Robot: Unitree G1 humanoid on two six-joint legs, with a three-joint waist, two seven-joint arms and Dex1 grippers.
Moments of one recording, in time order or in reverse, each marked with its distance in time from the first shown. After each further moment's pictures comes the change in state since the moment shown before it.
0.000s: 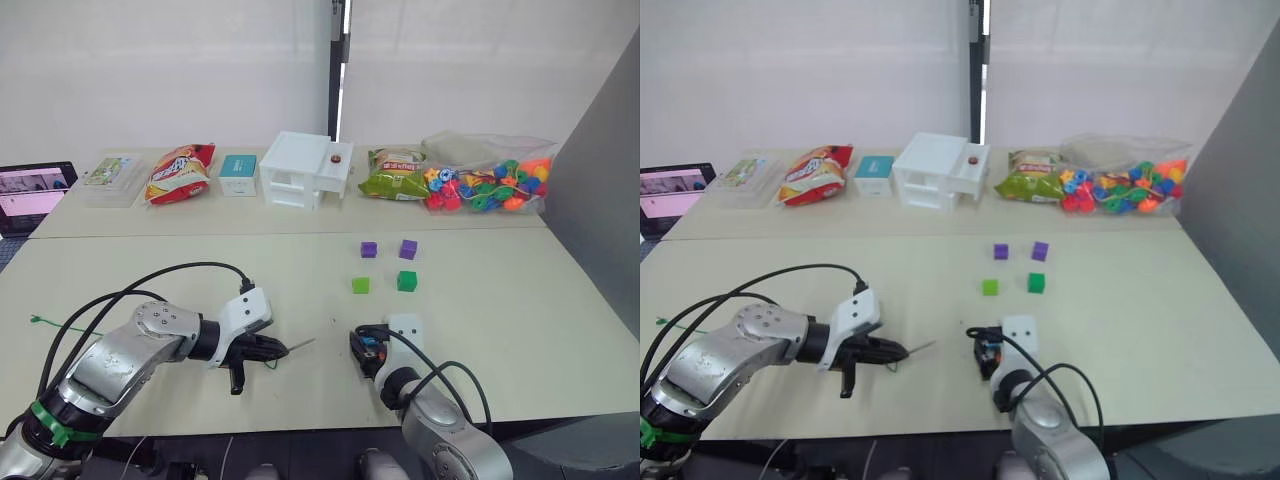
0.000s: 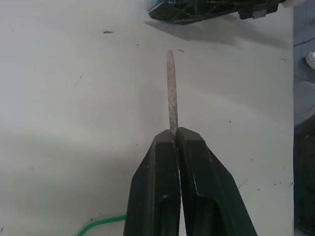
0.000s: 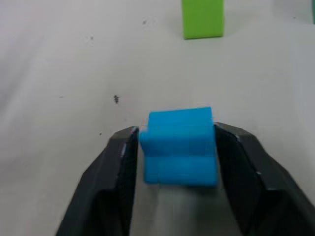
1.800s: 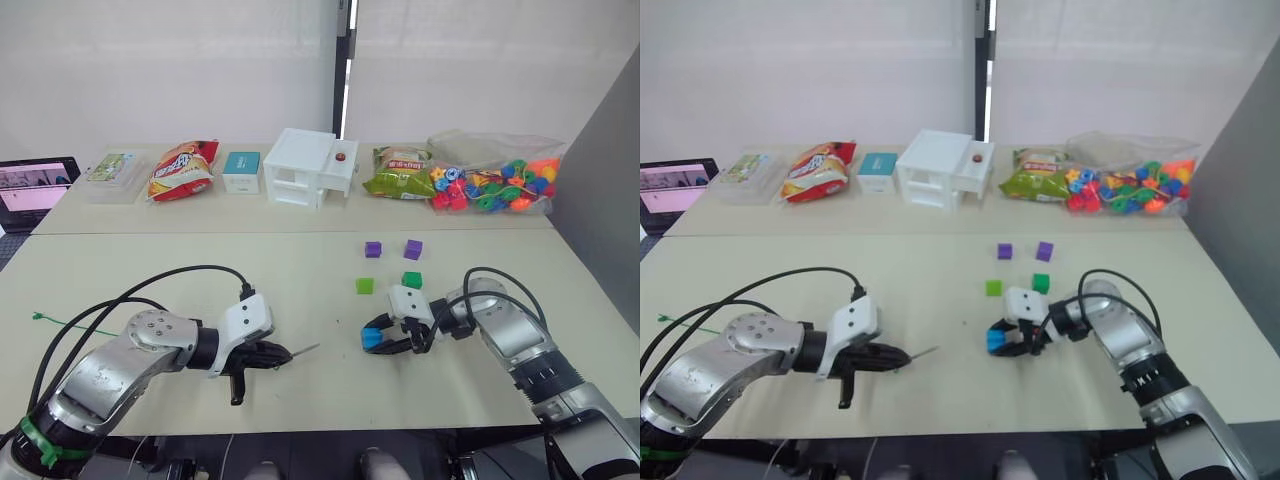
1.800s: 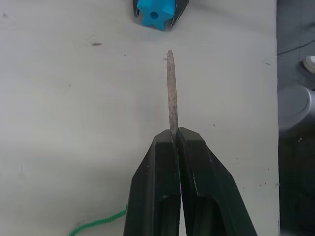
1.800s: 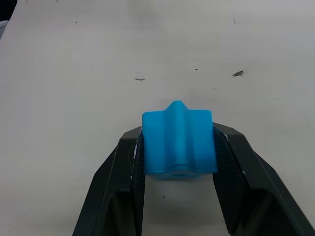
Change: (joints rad) left arm 0.033 -0.008 0.016 -0.073 -0.014 -0.028 0.010; right arm -0.671 -0.598 0.103 0.799 -0.120 -0.615 1.439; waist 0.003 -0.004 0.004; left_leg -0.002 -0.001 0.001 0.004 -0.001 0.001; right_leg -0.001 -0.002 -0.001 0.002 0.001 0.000
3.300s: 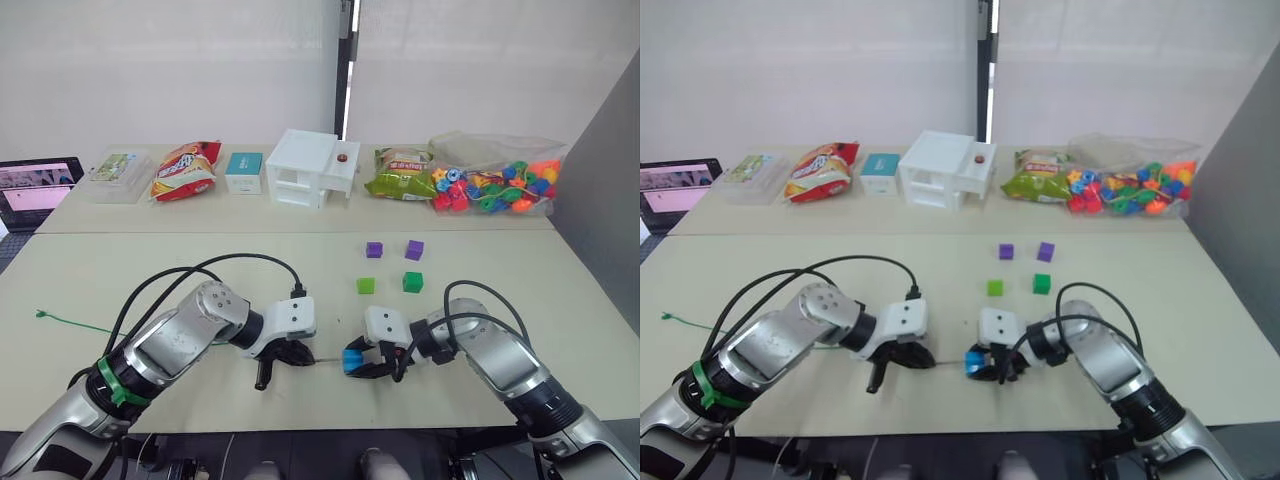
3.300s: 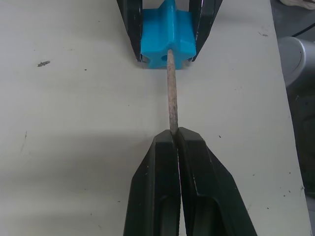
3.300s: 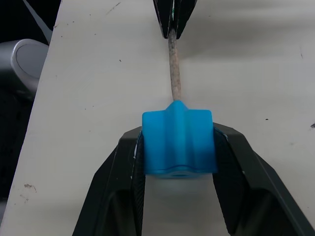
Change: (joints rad) left arm -0.305 -0.101 -0.316 0.163 0.235 0.013 -0.179; right arm 0.094 0.007 0.068 -0.331 -0.044 0.270 -0.089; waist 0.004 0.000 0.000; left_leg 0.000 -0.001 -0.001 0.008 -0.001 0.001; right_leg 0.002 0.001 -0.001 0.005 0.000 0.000
